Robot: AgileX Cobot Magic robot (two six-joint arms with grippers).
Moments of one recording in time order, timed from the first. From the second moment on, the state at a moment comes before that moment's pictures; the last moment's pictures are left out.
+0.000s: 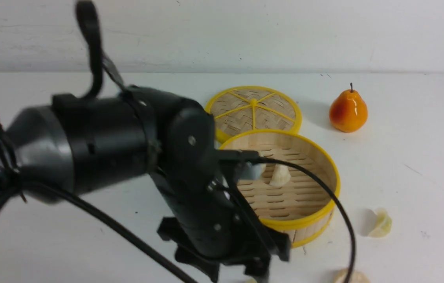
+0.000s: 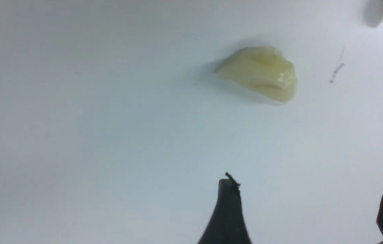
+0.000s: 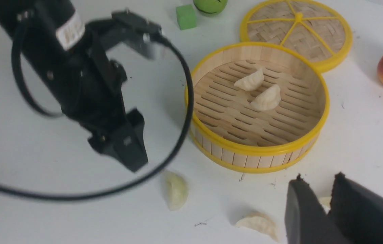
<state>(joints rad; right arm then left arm) 0.45 0.63 -0.97 0.18 0.93 -0.09 -0.83 1.68 -1.26 -0.21 0.91 -0.42</state>
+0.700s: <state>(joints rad) 0.45 0.63 -0.92 0.18 0.94 -0.11 -0.90 1.95 -1.27 -0.07 0.65 -0.73</state>
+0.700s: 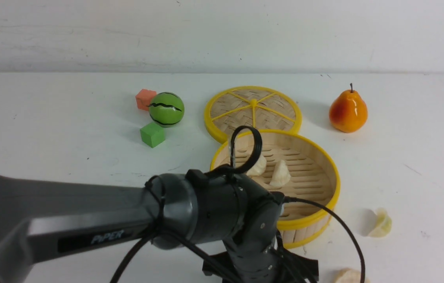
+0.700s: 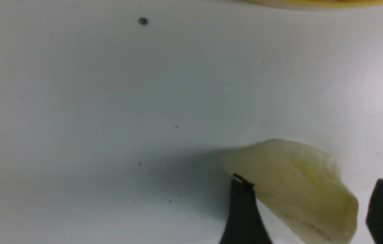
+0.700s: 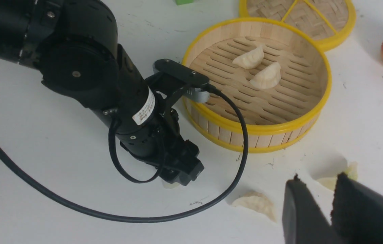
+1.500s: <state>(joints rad) 0.45 0.63 -0.92 0.18 0.94 -0.11 -0.69 1.92 -1.80 0.03 1.06 -0.47</state>
